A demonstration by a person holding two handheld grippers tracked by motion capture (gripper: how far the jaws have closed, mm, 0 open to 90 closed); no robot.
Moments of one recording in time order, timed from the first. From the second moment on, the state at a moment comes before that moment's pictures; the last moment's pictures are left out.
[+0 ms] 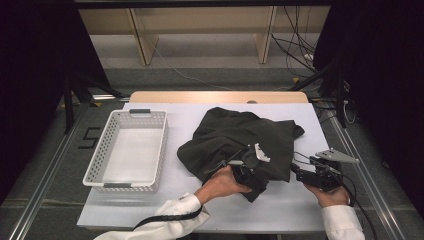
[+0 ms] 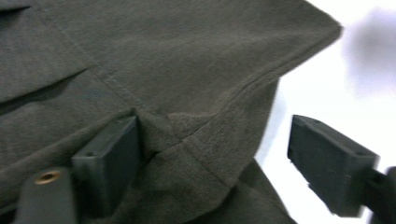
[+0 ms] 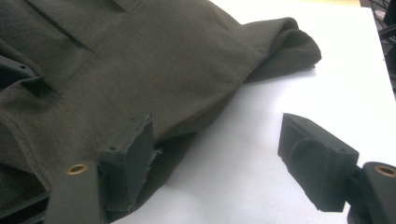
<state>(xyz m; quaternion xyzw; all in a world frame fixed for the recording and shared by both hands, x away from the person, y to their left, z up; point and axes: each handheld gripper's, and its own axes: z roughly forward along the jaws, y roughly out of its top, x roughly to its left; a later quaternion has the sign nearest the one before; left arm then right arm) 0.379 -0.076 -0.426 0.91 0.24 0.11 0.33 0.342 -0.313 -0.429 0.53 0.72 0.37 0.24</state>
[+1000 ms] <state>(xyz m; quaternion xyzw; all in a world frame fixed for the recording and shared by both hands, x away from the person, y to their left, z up) 0.446 0.094 -0.348 0.73 0.45 0.14 0.49 0.367 -0.276 -0.446 0.52 0.76 0.34 0.20</state>
